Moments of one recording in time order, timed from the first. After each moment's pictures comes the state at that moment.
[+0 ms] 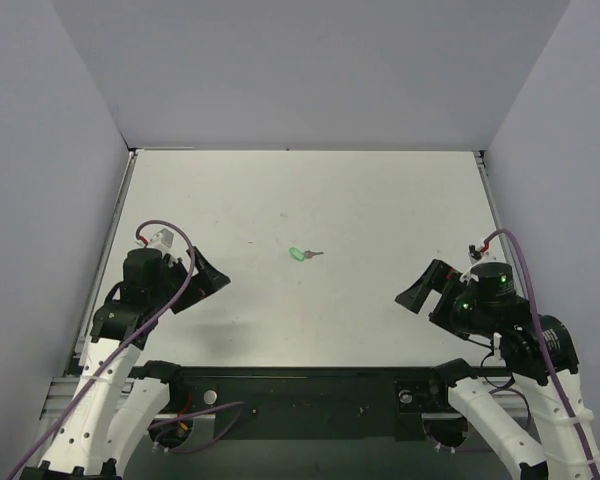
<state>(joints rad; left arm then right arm) -0.17 0.67 0.71 -0.74 0.23 -0.70 0.33 0.59 1.01 -1.21 -0.09 0.77</state>
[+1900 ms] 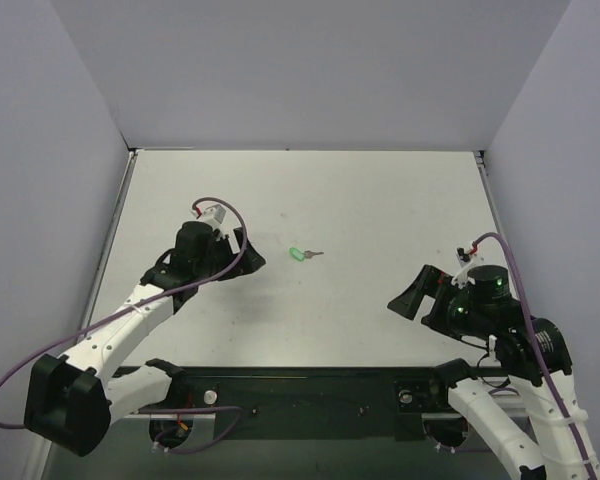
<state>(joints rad) -0.41 1.07 0.70 -0.27 0.15 -0.64 0.33 0.59 0.95 -1.16 -0.19 0.70</state>
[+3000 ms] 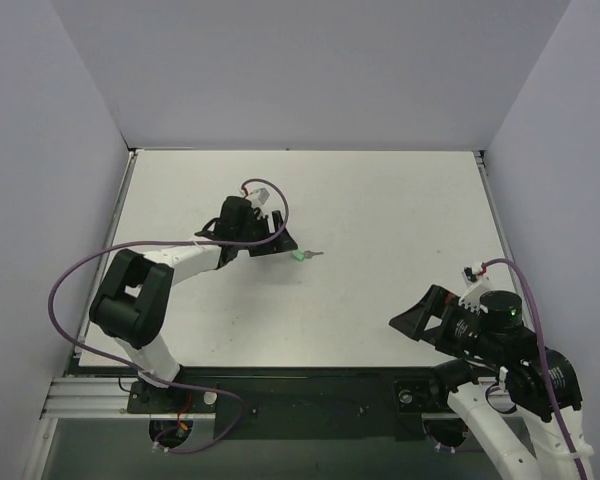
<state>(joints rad) -0.44 1.68 0.94 0.08 0.34 -0.59 0.33 0.40 0.89 -1.18 -0.28 0.73</state>
